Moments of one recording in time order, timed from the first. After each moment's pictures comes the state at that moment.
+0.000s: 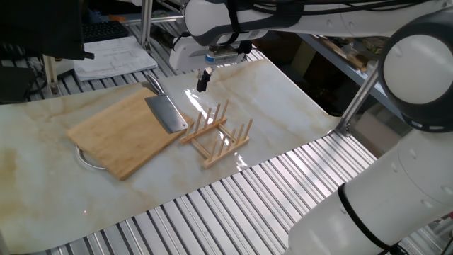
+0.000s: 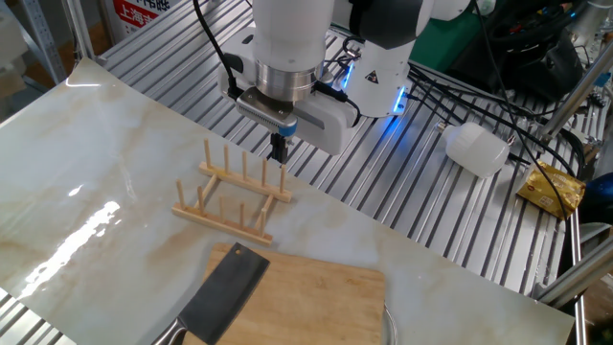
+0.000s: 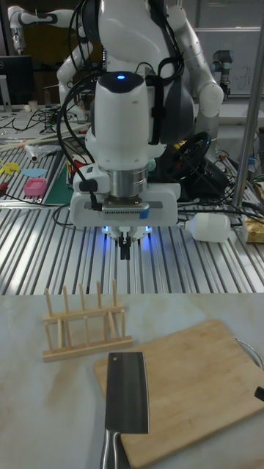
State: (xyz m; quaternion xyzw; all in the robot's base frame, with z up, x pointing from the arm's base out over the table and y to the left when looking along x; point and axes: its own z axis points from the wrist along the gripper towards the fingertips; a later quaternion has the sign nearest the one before) arm 0.499 0.000 0.299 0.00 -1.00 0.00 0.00
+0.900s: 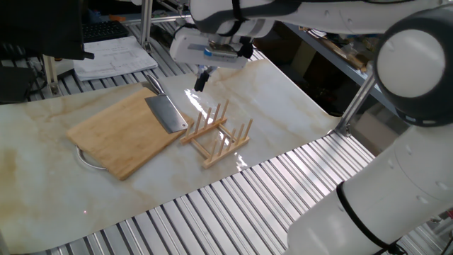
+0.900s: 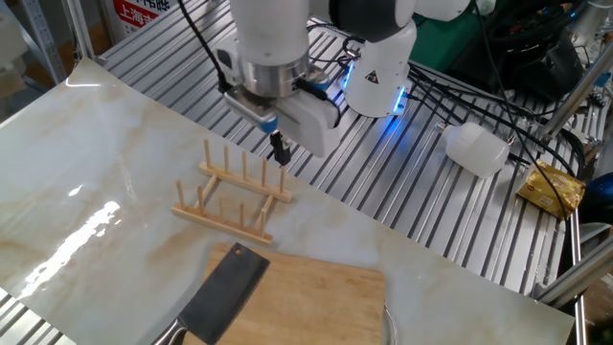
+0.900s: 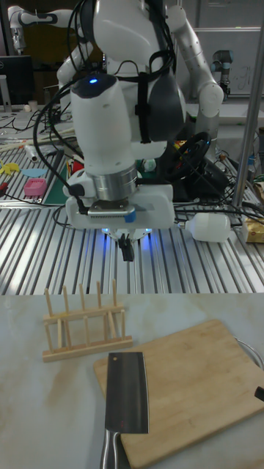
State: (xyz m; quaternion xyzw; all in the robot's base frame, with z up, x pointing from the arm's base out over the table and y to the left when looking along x) arm 0.507 0.001 0.298 -0.11 -0.99 -0.07 0.02
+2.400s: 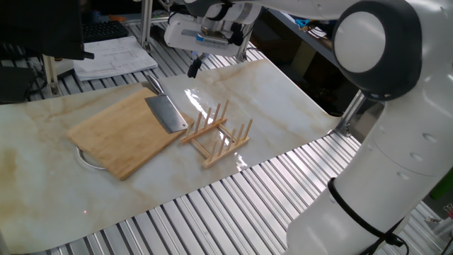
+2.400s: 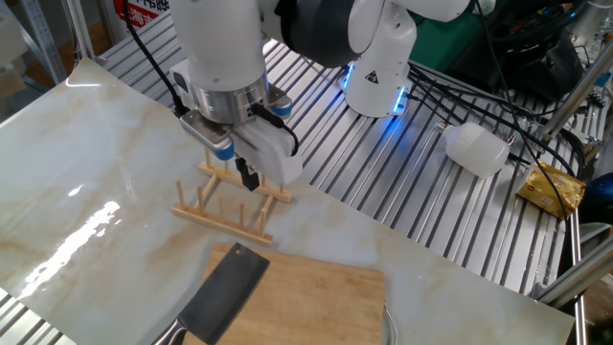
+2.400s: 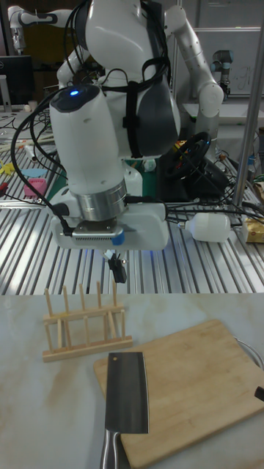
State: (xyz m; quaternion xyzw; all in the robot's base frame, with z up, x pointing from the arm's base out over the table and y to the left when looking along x) arm 0.566 -0.016 0.293 -0.12 -0.99 -0.08 0.02
